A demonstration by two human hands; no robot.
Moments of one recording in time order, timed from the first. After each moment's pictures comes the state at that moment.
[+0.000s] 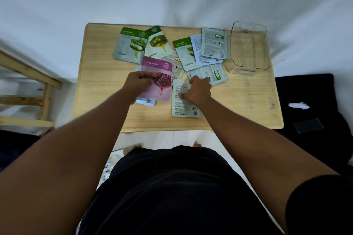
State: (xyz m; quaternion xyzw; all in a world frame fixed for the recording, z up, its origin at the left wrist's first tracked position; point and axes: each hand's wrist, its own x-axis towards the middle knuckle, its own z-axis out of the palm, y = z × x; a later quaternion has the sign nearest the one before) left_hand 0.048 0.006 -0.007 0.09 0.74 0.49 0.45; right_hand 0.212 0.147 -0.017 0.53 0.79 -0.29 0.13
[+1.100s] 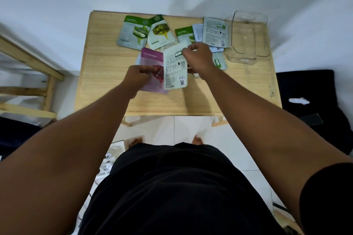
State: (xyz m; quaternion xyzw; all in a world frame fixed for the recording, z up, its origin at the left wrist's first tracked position) left_hand 0.072 -0.026 -0.003 0.11 0.77 0.48 0.41; right_hand 0.191 0.143 0.047 0.52 0.68 -0.51 -0.11
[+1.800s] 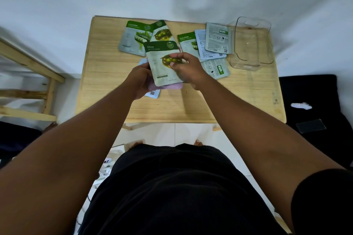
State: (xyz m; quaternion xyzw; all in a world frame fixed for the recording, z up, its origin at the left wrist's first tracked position) left_hand 0.063 -0.009 0.018 0.01 0.60 0.59 0.53; right_hand 0.170 0.137 0.013 0.43 0.65 -0.62 -0.08
